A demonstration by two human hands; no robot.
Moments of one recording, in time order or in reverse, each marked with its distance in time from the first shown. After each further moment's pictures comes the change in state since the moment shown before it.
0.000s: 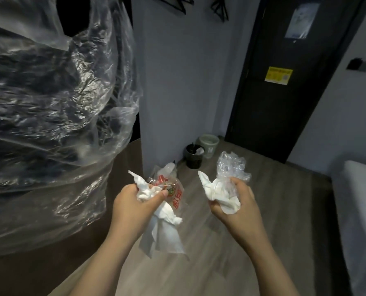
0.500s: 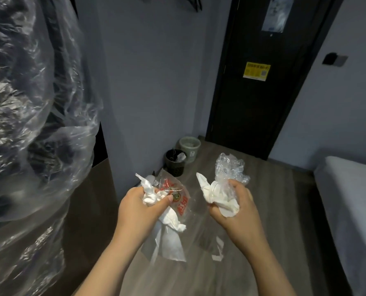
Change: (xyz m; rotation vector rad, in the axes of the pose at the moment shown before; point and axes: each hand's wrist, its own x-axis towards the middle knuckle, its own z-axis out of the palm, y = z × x) left_hand 0.218 0.005 0.128 -0.026 -0.195 0.099; right_hand 0.200 0.049 0.047 -0.060 0.106 0.085
